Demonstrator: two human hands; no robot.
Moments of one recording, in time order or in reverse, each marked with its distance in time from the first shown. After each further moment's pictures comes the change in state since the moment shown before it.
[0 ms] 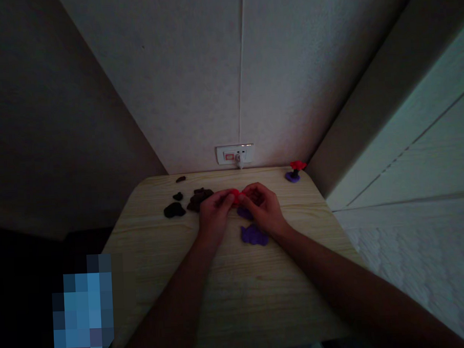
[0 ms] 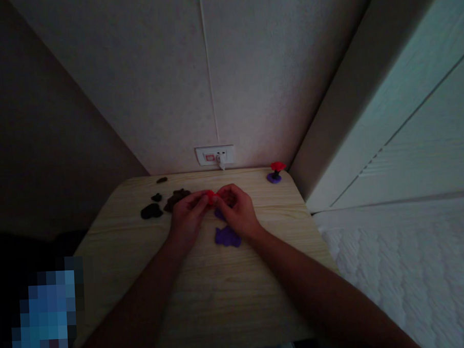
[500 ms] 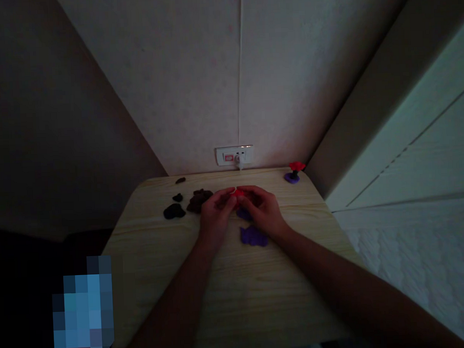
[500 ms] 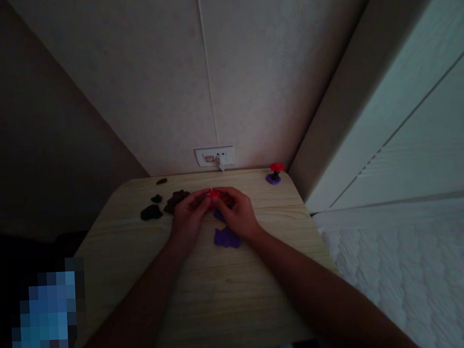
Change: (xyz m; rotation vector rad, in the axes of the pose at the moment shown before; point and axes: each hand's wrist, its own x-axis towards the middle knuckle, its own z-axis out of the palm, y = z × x) left_hand -0.002 0.003 0.001 0.055 -0.020 0.022; right_hand 0.000 0.008 -0.003 -0.050 -0.049 -0.040
